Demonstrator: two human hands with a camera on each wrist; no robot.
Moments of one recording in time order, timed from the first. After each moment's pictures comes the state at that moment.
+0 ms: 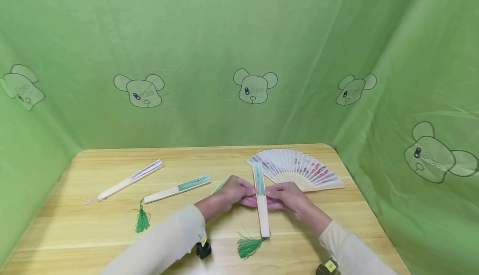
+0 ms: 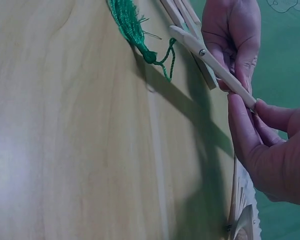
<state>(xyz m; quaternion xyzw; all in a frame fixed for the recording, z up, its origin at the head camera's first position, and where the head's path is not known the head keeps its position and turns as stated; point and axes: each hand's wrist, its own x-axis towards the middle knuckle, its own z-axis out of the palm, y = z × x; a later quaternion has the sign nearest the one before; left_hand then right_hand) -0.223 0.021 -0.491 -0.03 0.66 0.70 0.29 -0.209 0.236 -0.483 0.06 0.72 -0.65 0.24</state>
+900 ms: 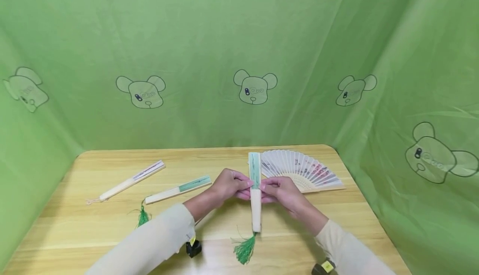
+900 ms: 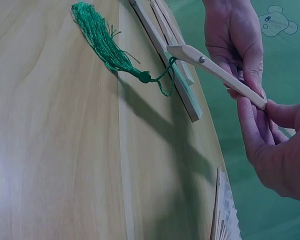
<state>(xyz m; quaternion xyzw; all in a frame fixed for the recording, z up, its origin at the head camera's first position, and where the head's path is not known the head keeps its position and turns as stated) -0.225 0.002 -0.467 0.02 0.67 0.70 0.24 -0.206 0.212 -0.461 0.01 0.73 -0.66 0.20</state>
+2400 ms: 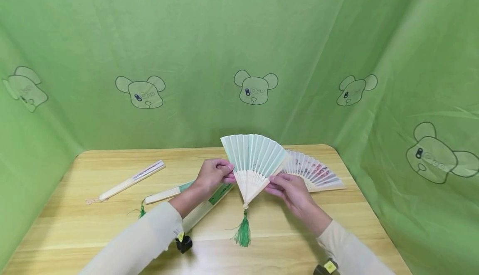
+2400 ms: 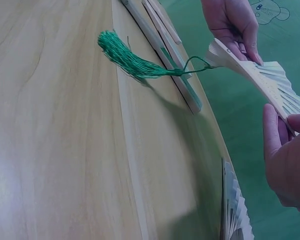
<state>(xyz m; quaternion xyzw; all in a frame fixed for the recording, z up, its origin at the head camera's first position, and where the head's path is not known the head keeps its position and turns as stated) -0.239 -0.034 -0.458 -0.02 0.66 0.74 0.12 -0.211 0.227 -0.462 0.10 0.61 -0.78 0.13</state>
